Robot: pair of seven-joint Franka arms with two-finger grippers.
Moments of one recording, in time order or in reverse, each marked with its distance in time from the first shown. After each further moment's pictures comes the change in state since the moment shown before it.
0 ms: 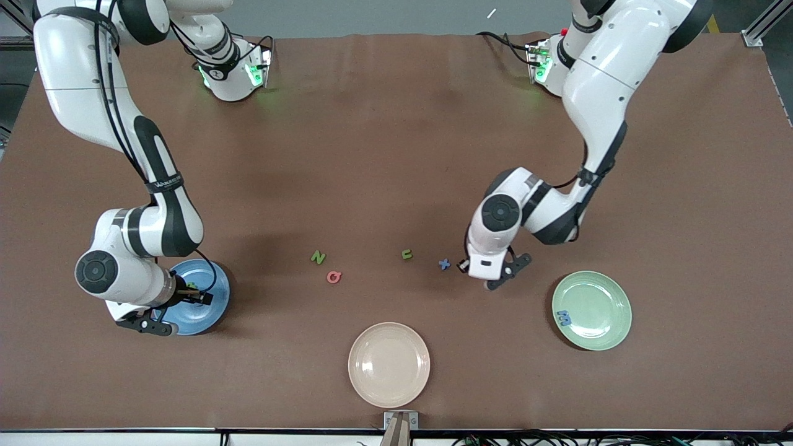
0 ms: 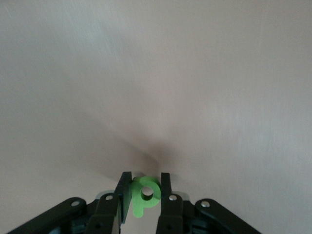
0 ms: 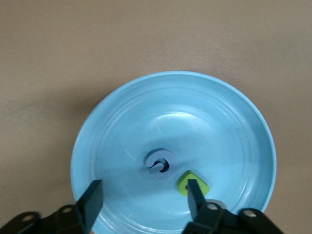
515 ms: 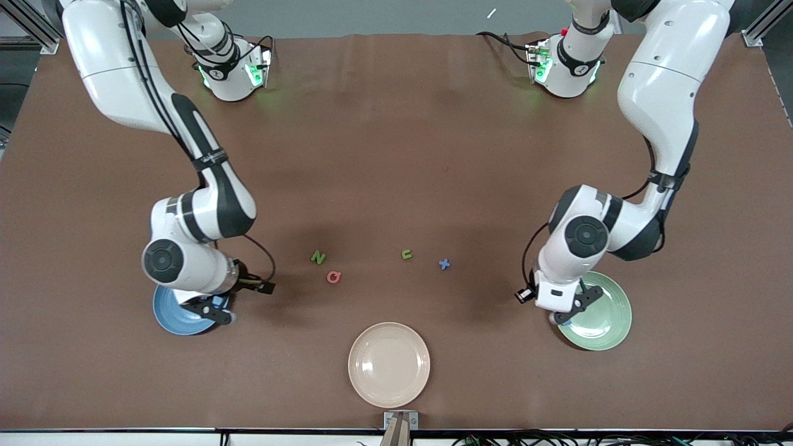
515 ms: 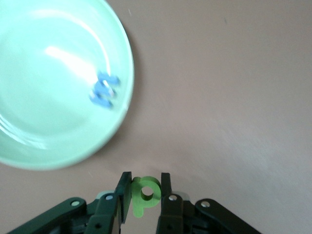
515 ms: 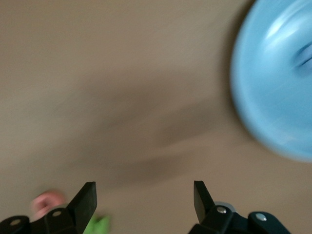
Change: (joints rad) left arm 0.194 -0.024 0.004 0.071 0.003 0.000 0.317; right arm 0.114 -0.039 0.152 0.006 0.107 -0.090 0.332
